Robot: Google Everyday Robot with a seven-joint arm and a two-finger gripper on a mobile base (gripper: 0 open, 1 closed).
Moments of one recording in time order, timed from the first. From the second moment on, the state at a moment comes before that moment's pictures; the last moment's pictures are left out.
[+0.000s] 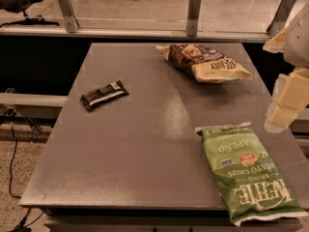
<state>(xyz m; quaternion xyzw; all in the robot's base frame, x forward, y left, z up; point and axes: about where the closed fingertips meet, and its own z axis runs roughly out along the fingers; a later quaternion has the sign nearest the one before) 0.438 -0.217 0.976 -0.60 0.78 -0.03 0.16</state>
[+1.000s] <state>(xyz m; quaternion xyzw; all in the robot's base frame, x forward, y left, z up) 0.481 -0.170 0.979 -0.63 0.75 -0.01 0.19</state>
